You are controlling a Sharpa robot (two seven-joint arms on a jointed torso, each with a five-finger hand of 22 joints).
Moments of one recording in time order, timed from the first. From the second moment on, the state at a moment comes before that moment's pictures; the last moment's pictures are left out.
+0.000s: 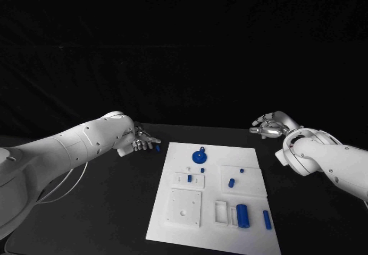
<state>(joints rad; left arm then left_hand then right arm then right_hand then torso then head) 1.36 -0.55 -0.12 0.75 -0.86 0.14 -0.41 1.07 -0.05 0.15 0.29 0.09 1.08 0.05 0.34 0.60 1.33 -0.06 0.69 0.58 1.10 -0.11 1.15 0.54 0.05 0.70 -0.07 1.16 0.97 1.28 -0.69 -0.01 1.17 -0.98 -0.49 -0.13 1.02 -0.26 0.59 -0.14 0.62 0.83 0.17 0.29 0.46 0.88 0.07 0.97 0.55 1.08 -0.01 0.82 0.82 0.25 0.95 0.13 0.47 1.31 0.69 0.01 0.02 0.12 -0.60</state>
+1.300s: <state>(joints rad) 1.34 -0.48 -0.12 0.66 -0.80 0.14 -0.41 1.12 -0.05 0.09 0.29 0.42 1.08 0.05 0.33 0.61 1.33 -0.05 0.69 0.58 1.10 -0.12 1.15 0.54 0.05 0.70 -0.07 1.15 0.98 1.28 -0.69 -0.01 1.17 -0.98 -0.49 -0.12 1.02 -0.26 0.59 -0.14 0.62 0.83 0.17 0.29 0.46 0.88 0.07 0.97 0.55 1.08 -0.01 0.82 0.82 0.25 0.95 0.13 0.47 1.31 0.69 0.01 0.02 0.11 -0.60</state>
